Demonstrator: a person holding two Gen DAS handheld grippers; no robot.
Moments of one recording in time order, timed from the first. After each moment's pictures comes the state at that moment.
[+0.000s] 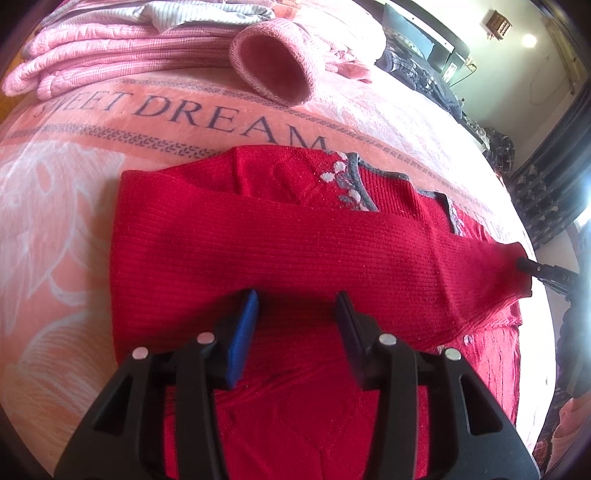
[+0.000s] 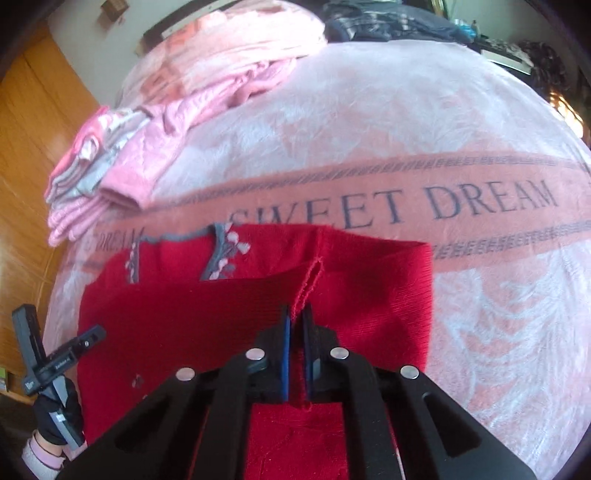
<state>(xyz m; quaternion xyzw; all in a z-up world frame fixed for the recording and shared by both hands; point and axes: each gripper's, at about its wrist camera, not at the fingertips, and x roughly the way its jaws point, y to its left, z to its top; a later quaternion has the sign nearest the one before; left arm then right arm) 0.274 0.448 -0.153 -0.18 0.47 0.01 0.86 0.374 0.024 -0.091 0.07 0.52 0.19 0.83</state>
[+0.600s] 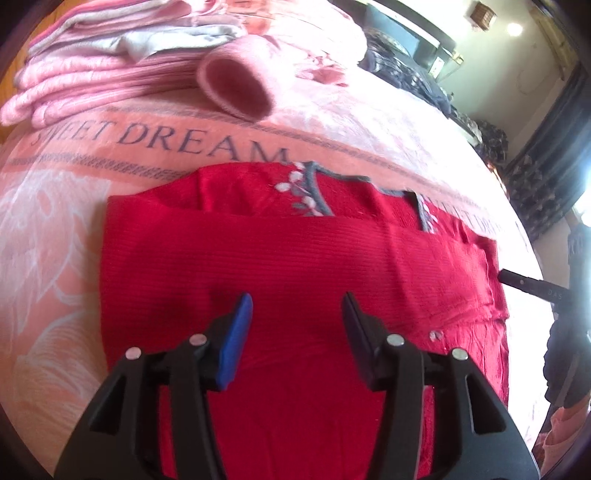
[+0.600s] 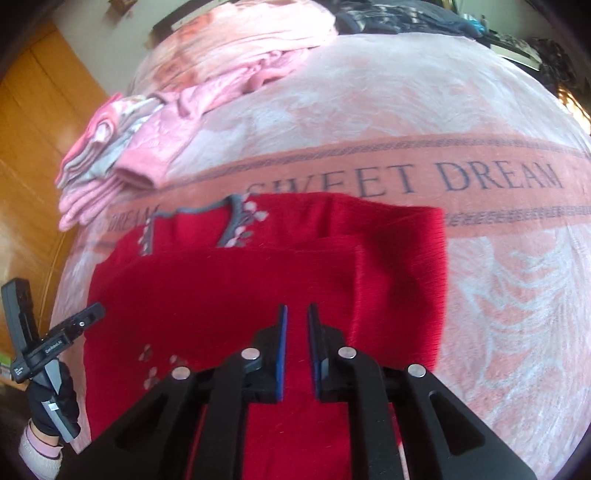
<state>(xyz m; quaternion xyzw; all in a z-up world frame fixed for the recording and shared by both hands) 0.271 0.410 -0.125 -0.15 0.47 0.01 0.87 0.352 0.037 -0.097 0.06 0.53 0.22 0.81</state>
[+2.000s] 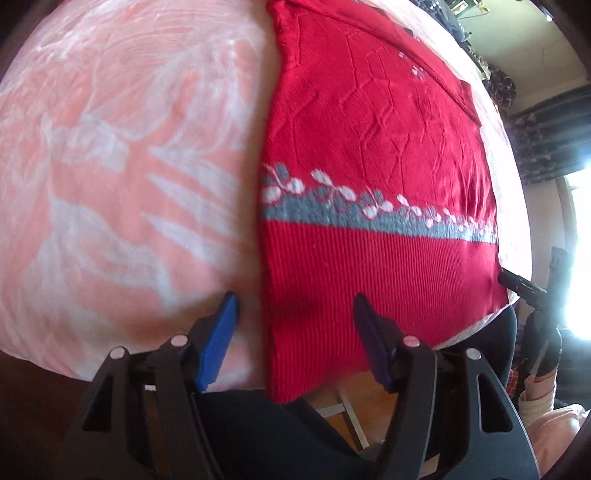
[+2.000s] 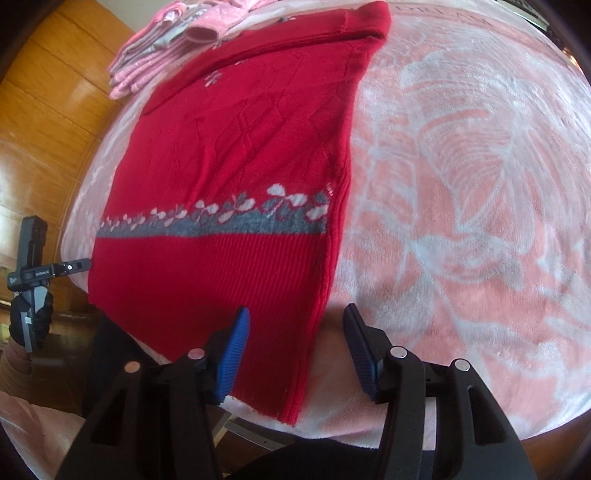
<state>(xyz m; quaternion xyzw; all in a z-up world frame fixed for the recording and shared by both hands) -0.046 0.424 -0.156 -0.22 0.63 -0.03 0.75 0.029 -0.072 -0.125 0.03 0.62 0.27 0.74</state>
